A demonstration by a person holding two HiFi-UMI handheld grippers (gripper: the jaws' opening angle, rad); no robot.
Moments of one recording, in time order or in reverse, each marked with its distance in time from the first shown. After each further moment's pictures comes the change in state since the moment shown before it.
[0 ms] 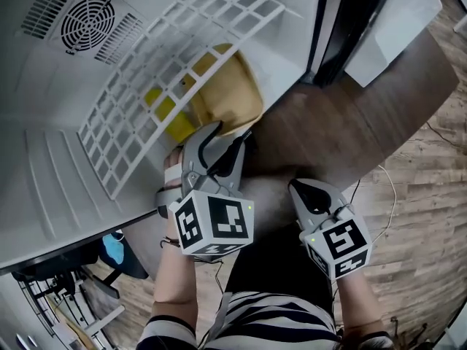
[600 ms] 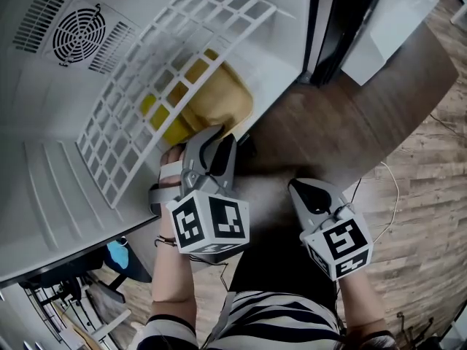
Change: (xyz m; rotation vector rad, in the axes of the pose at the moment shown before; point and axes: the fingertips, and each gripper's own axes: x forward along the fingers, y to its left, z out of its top) left arm 0.010 0.001 -0.003 0.160 0.025 -0.026; right arm 0.003 -0.004 0.002 0.010 -0.004 -0.007
